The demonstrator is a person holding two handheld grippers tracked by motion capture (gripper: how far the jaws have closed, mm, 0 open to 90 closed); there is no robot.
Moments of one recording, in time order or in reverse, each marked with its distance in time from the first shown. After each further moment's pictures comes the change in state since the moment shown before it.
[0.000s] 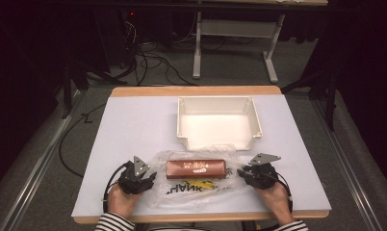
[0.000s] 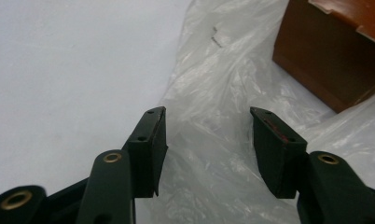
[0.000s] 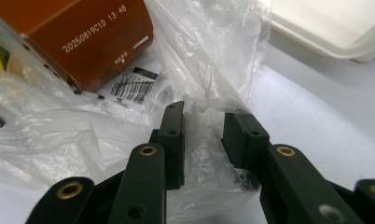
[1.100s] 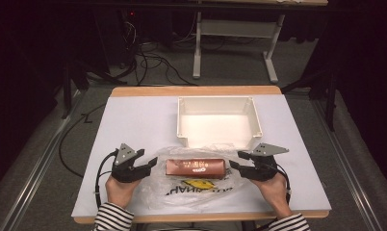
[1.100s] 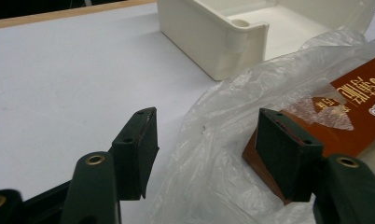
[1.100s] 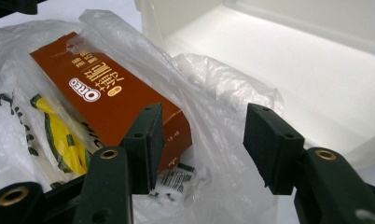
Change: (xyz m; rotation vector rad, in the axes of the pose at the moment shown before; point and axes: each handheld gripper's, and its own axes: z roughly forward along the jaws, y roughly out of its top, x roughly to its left) left arm 0.026 0.024 -0.022 -0.262 -0.130 -0.163; right arm 0.003 0.036 -0.023 -0.228 0.118 0.023
